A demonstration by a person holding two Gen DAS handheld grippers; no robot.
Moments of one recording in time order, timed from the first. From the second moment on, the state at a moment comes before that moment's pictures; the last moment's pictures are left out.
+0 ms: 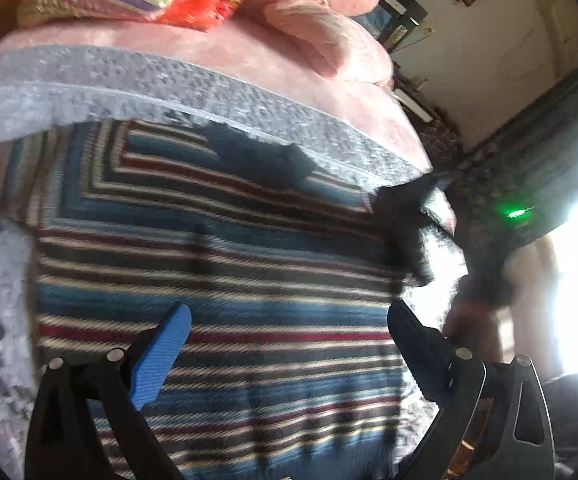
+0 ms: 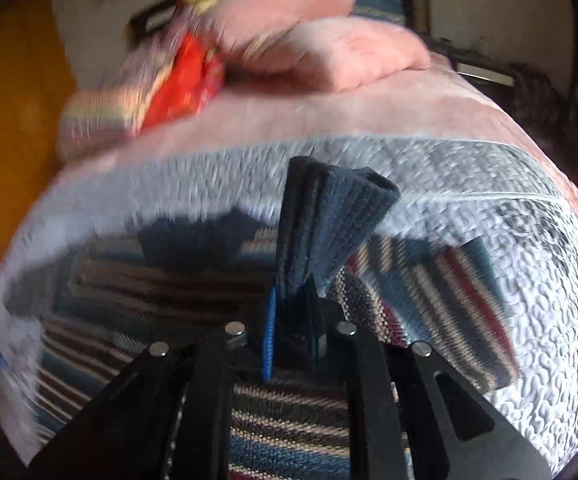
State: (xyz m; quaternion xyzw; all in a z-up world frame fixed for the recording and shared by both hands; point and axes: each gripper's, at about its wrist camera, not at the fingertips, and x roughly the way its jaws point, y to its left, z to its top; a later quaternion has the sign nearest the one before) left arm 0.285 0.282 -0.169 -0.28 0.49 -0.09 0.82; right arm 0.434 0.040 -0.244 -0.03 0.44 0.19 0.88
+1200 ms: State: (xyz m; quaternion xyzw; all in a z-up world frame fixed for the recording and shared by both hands) left arm 0.460 0.209 -0.310 -0.39 0.60 -0.04 0.70; right arm 0.298 0.001 -0.333 0.19 0.43 0.22 0.85
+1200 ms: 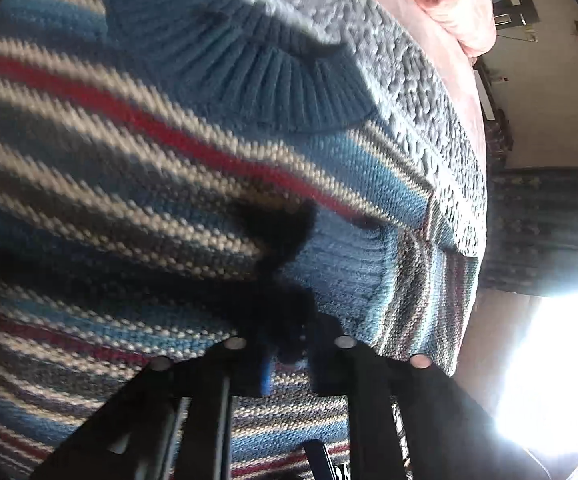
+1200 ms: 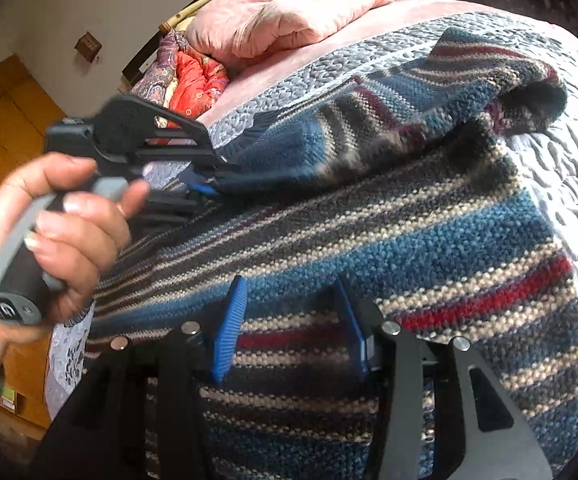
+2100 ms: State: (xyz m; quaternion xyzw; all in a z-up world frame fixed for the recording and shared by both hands) left arm 0.423 0.363 -0.176 -0.28 0.52 -0.02 0.81; right arm 0.310 0.003 -0.336 0.20 0.43 0.23 0.85
